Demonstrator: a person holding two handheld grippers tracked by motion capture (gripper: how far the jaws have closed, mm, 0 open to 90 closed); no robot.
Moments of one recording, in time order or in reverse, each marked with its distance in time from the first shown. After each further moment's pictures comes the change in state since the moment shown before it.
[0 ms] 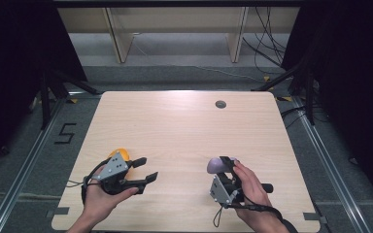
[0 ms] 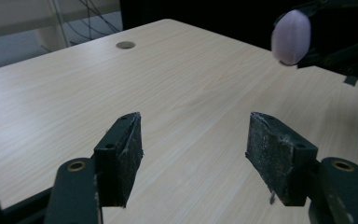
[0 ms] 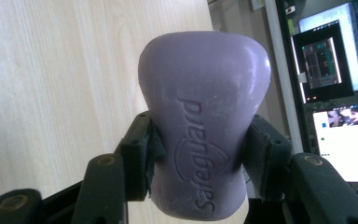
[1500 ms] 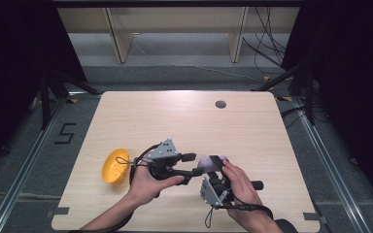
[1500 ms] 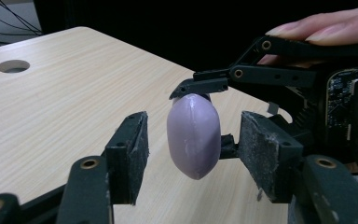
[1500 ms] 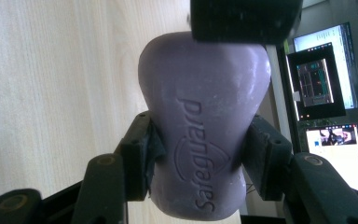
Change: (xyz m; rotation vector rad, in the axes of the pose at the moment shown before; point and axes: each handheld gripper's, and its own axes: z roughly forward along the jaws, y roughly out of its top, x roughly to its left) left arm -0.043 0.048 0.089 0.038 -0.243 -0.050; right arm 0.004 0.022 0.005 -0.055 0.004 -0.037
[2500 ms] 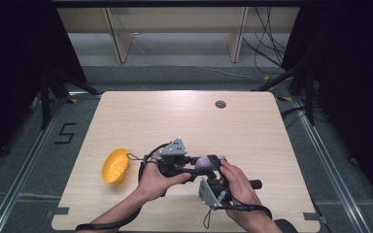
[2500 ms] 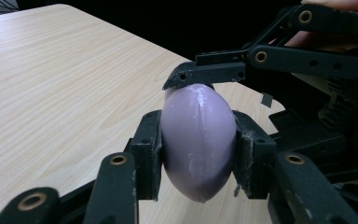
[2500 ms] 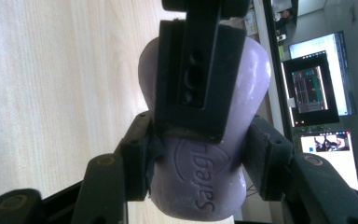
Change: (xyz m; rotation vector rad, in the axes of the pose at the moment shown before) left arm 0.005 -0.001 0.022 0.060 -0.046 -0.037; right arm -0.003 0.006 -0.002 -0.021 -0.023 -0.031
